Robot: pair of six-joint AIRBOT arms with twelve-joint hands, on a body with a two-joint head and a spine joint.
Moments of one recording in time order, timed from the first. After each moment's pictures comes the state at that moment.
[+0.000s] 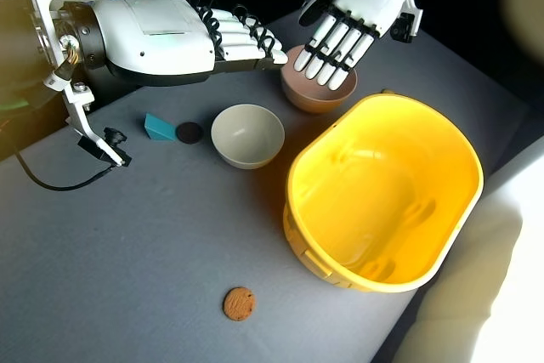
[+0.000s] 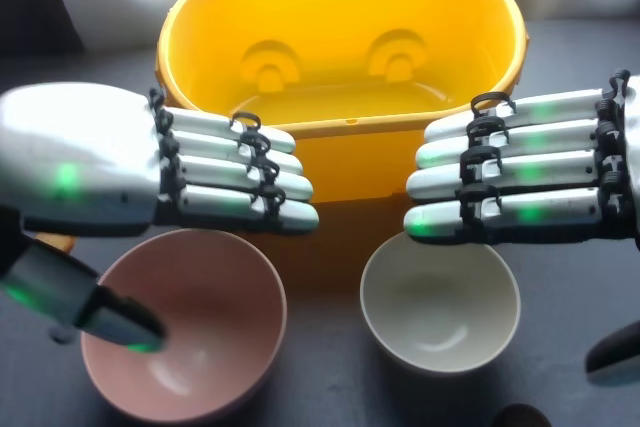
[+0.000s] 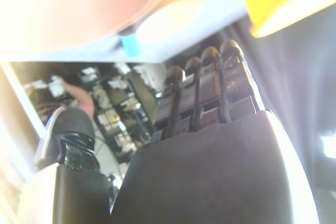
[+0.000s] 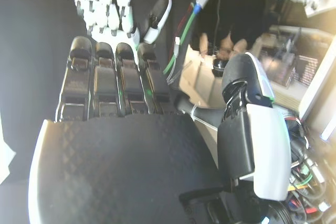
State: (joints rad) left arm 0.20 -0.82 1.18 1.43 -0.95 -0.15; right arm -0.24 -0.66 0.88 -1.10 0.82 -0.13
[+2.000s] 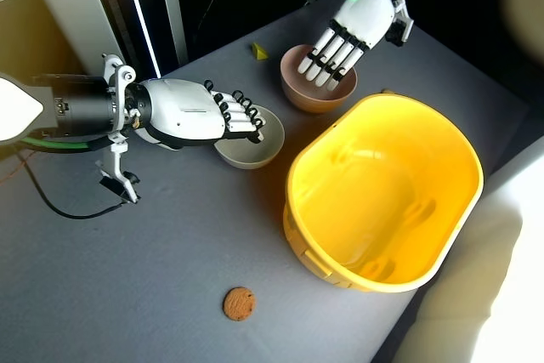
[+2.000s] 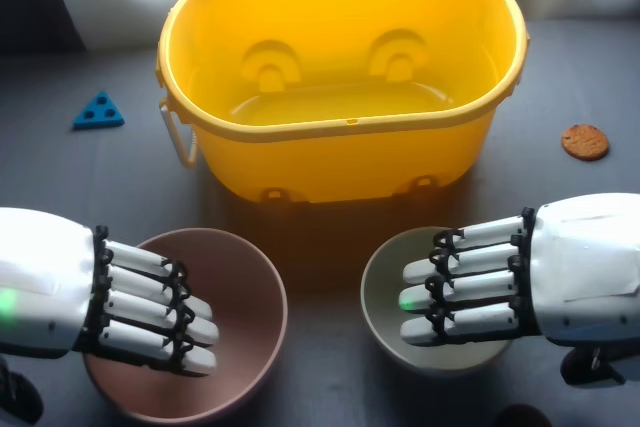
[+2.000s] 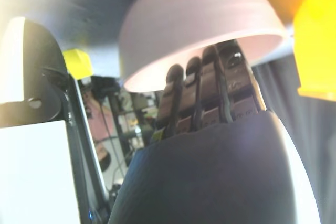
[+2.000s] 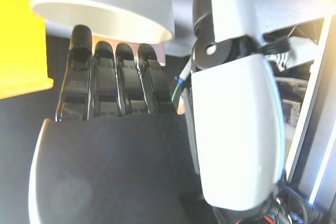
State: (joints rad) left arm 0.55 -0.87 1.29 1.39 -1.06 -0.01; right arm -0.47 -0.92 1.01 -1.05 0.64 -0.37
